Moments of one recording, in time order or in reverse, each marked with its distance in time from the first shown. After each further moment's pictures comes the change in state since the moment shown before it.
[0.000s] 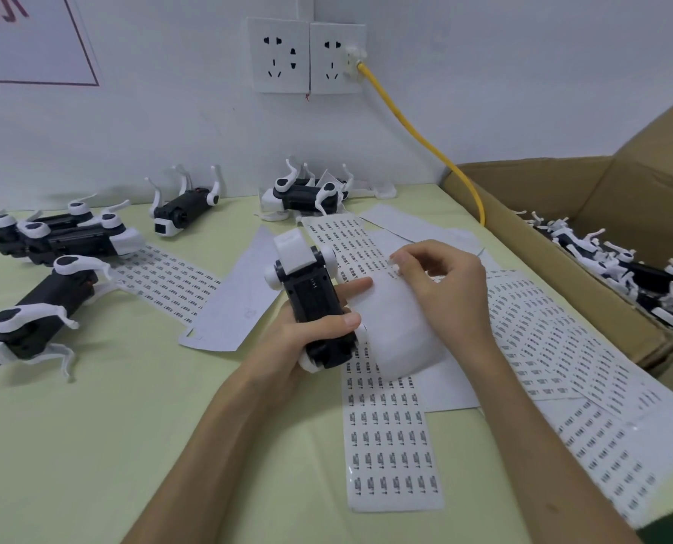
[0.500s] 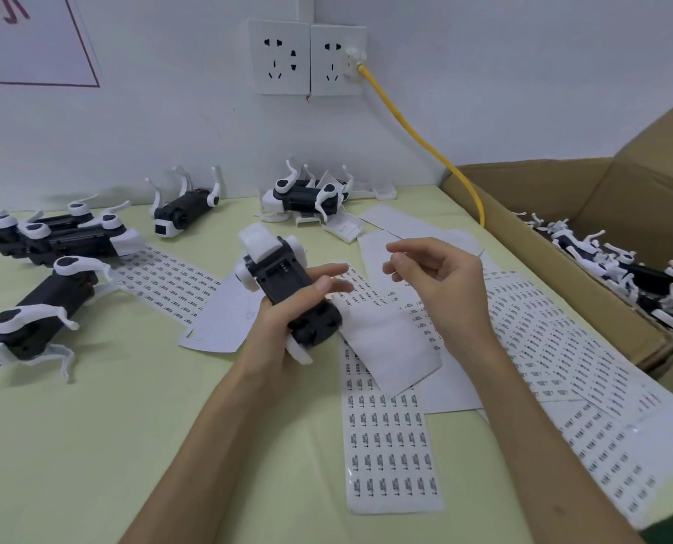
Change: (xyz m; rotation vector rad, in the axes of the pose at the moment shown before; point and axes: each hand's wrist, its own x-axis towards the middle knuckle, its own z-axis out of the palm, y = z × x) left_hand 0.002 0.005 -0.003 -0.013 0.140 0.190; right_hand 0.002 -0.001 -0.001 0.328 -0.101 0.055
